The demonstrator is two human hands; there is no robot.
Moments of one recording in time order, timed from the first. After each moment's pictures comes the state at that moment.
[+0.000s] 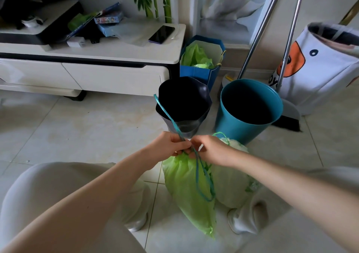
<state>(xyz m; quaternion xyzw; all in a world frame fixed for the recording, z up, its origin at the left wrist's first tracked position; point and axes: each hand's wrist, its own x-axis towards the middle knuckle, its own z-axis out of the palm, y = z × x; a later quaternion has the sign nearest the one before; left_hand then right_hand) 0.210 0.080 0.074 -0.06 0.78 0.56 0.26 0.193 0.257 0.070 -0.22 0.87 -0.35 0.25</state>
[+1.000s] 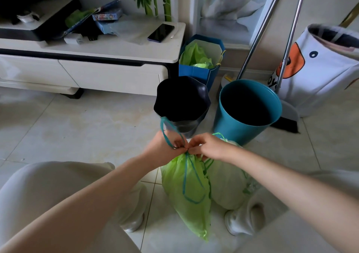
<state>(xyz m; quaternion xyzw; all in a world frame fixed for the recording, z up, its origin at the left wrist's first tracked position) 0.207 0.082 0.060 0.13 0.91 0.38 0.07 0.178 0.254 0.063 -0.11 0.82 -0.44 0.35</state>
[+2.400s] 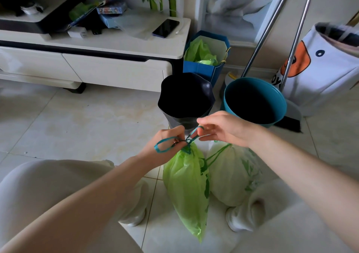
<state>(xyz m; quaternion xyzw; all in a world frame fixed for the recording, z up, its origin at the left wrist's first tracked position) 0.212 0.057 0.037 0.19 0.89 0.41 -0.02 0.157 0.265 0.114 -0.05 0.67 -0.60 0.43</state>
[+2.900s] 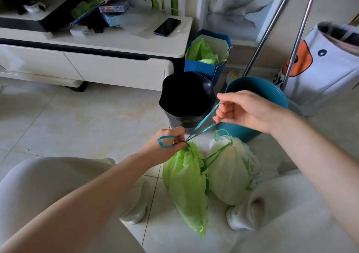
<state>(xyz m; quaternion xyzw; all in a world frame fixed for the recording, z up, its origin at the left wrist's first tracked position) 0.215 0.053 0.036 0.15 0.91 0.39 0.06 0.143 0.291 0.152 -0.03 0.64 -0.67 0.38</state>
